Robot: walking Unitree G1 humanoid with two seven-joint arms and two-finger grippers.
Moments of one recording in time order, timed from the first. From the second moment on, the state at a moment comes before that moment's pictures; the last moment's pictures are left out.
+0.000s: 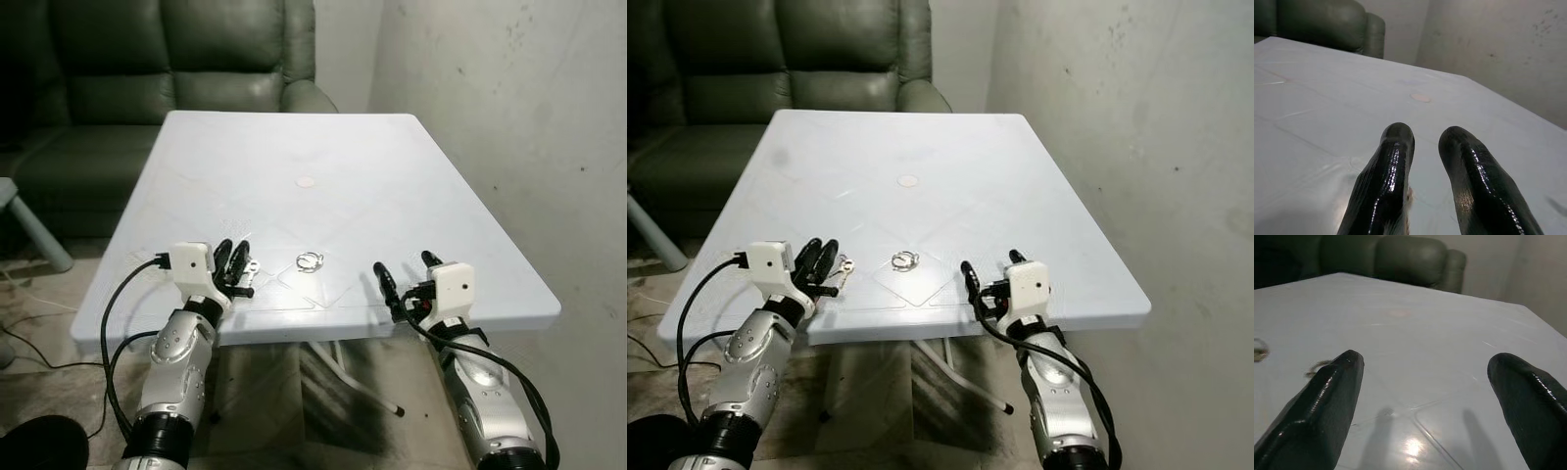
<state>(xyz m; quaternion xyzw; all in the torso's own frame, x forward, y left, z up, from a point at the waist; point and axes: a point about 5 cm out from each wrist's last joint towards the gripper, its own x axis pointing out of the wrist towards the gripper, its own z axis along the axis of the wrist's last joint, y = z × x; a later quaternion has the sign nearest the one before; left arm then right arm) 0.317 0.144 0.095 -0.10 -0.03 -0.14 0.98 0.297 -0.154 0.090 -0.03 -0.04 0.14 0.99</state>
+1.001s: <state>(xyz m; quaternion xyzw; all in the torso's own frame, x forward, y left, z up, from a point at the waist) 0.305 0.137 0.088 -0.08 -0.02 -0.17 0.98 0.303 -0.146 0.091 -0.07 -0.01 0.17 0.98</state>
